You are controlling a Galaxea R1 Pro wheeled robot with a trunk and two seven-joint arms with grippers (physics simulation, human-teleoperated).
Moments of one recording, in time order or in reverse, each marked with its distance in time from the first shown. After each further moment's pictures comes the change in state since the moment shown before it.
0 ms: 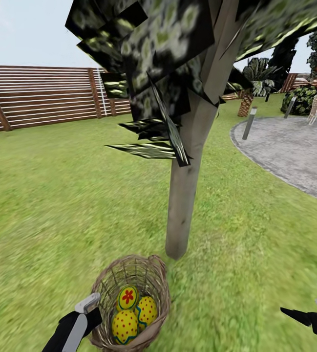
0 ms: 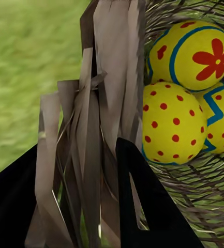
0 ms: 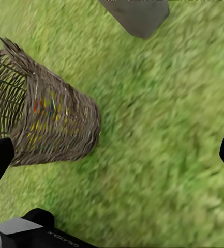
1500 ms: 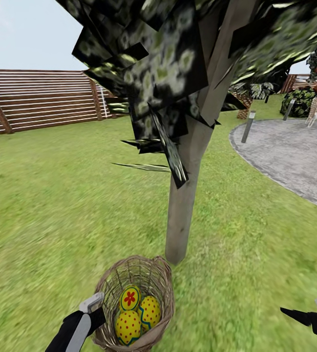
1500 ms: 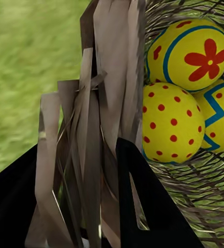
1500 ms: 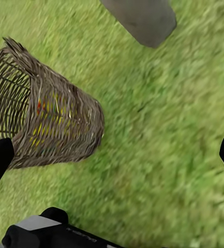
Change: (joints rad) left arm 0.000 -0.002 -0.051 0.002 0.004 -0.003 0.000; right arm 0.000 0.000 0.001 0.000 0.000 0.000 0.000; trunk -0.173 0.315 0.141
